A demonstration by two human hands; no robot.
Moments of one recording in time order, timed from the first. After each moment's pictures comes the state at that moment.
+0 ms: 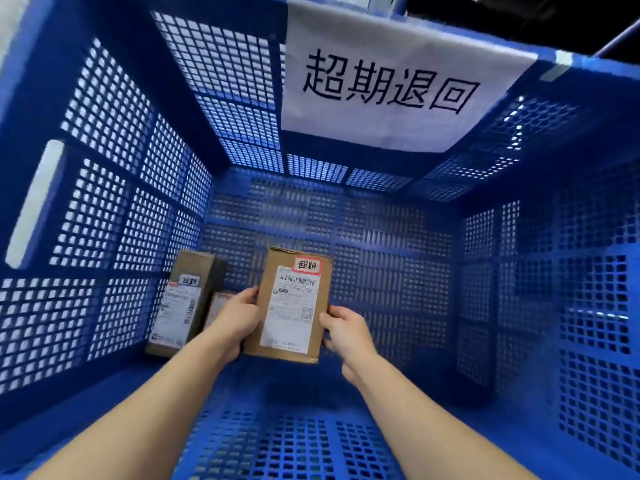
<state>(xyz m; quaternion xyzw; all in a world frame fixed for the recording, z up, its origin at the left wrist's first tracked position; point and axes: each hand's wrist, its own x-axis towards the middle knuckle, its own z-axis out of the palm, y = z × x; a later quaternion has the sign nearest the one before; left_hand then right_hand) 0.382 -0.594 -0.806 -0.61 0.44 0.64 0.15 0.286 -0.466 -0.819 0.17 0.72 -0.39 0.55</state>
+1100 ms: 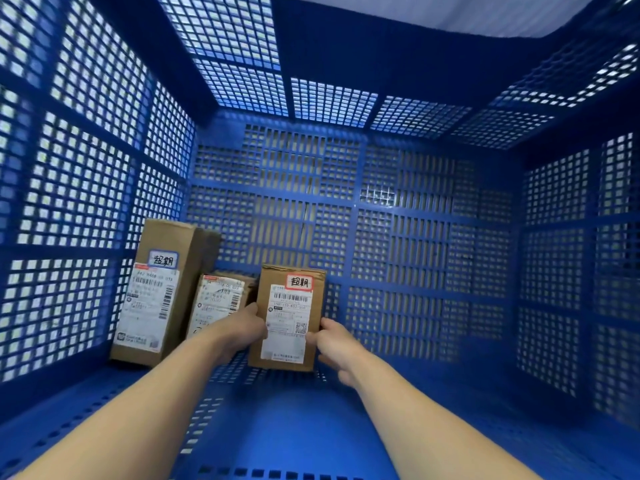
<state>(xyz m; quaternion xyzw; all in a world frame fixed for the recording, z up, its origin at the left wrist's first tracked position) 0.430 -0.595 -0.980 -0.57 0.44 0.56 0.41 0.330 -0.462 -0.982 0.15 0.66 -0.25 0.69</state>
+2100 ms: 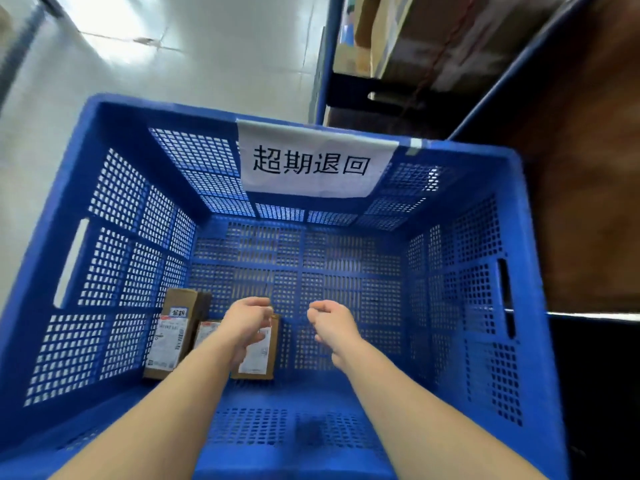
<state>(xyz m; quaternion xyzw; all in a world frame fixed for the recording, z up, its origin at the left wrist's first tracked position) 0.320 -0.563 -0.679 -0.63 0.44 0.63 0.14 0.228 -0.451 -0.689 0.12 0.77 -0.35 0.52</state>
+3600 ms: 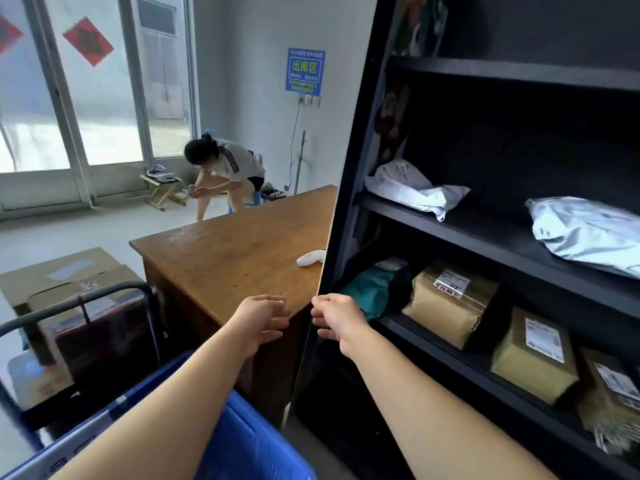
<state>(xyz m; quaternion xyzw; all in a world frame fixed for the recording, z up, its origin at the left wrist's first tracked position) 0.146 -0.269 -0.179 -0.10 0.67 0.71 0.20 0.174 -0.126 -0.171 0.23 0.75 -0.62 0.02</state>
